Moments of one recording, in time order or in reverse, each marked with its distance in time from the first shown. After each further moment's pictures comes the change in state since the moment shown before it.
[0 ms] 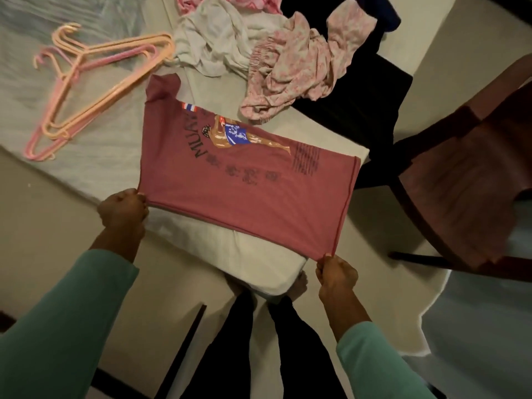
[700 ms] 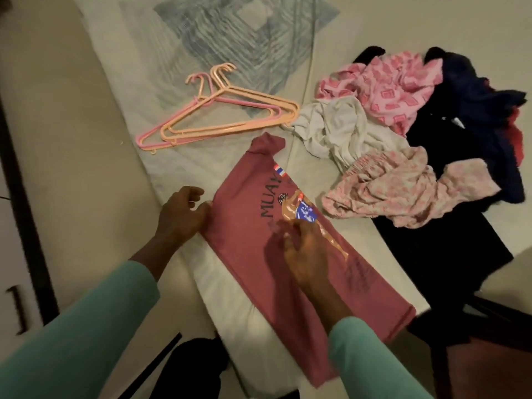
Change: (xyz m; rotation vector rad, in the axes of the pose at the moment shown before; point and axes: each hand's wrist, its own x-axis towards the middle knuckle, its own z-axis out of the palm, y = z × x) left_hand -0.011 0.044 -0.005 0.404 -0.010 0.340; right_hand -0.093 -0.105 0.220 -0.974 -0.839 -1.311
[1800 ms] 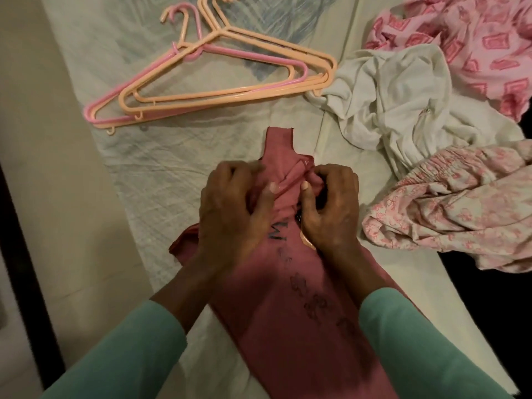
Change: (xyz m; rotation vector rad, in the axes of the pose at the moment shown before) left_hand 0.039 0.057 0.112 0.086 0.222 0.416; right_hand 0.163 0.036 0.046 -0.063 0.241 -0.482
